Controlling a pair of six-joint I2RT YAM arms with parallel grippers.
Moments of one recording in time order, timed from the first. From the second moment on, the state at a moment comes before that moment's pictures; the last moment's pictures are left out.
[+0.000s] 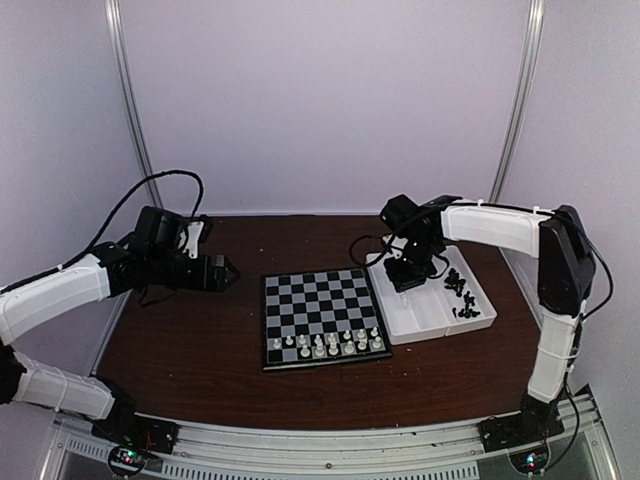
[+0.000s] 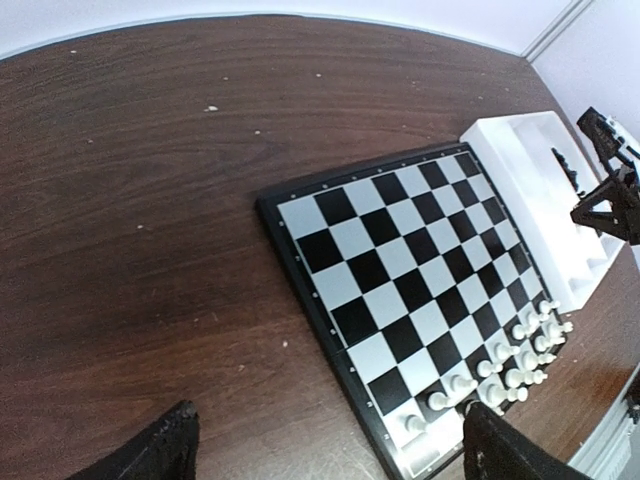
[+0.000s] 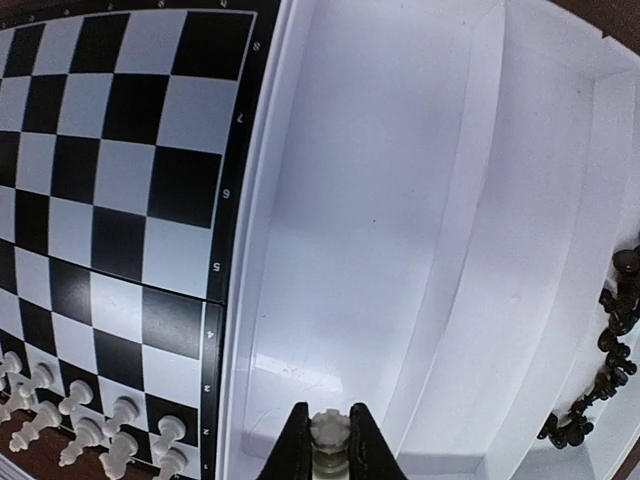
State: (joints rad) left arm -0.50 1.17 0.86 -0.40 0.11 -0.33; right arm 0.60 1.94 1.54 -0.93 0.07 0.28
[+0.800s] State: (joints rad) left arm -0.69 1.45 0.98 0.01 0.40 -0.48; right arm 0.67 1.76 1.48 -0.43 -0.31 0.45
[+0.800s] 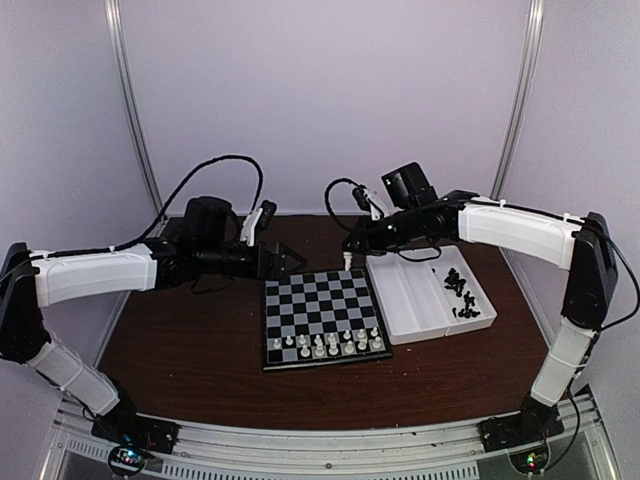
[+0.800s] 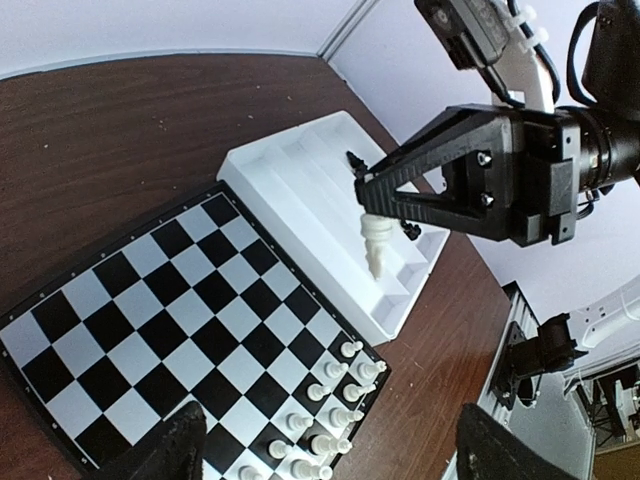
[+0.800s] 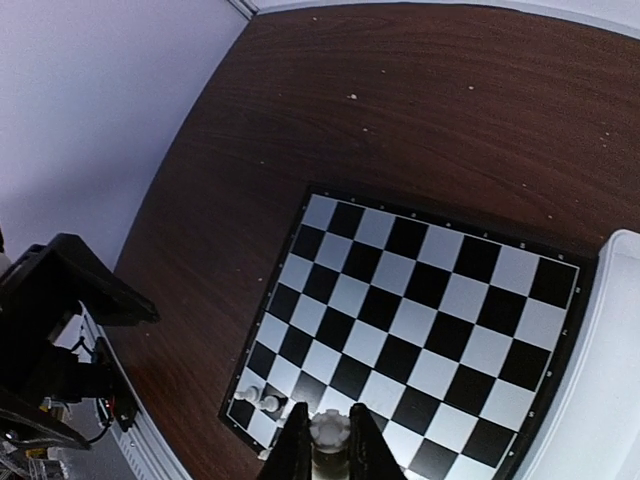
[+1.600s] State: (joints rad) left arm -0.76 1.54 1.01 0.07 0.40 -0.39; right arm 0.77 1.76 1.47 -0.22 -0.36 0.61
